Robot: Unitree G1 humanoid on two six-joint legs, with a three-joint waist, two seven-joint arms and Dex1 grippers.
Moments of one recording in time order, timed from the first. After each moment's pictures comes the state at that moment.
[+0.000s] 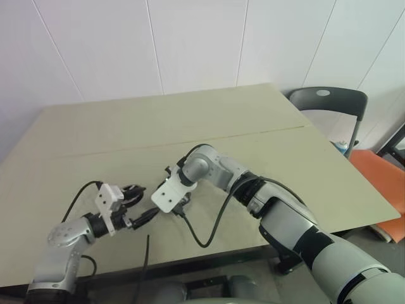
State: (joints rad) left arm 0.12 0.56 0.13 -0.05 -0.42 0.10 -0.96; right arm -1.07 -0.04 0.74 0.81 -0.49 -0.42 1.09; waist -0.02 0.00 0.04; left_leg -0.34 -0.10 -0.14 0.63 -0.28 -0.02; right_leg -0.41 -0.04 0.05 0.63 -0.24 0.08
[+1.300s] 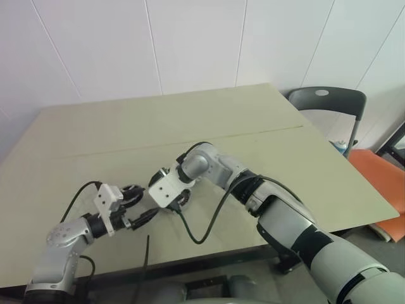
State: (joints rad) left arm 0.12 0.57 0.14 -0.06 -0.42 0.11 -0.96; right arm -1.09 -0.01 0.71 0.86 -0.48 -0.40 1.04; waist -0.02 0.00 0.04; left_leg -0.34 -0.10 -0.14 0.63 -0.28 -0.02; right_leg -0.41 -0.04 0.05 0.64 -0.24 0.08
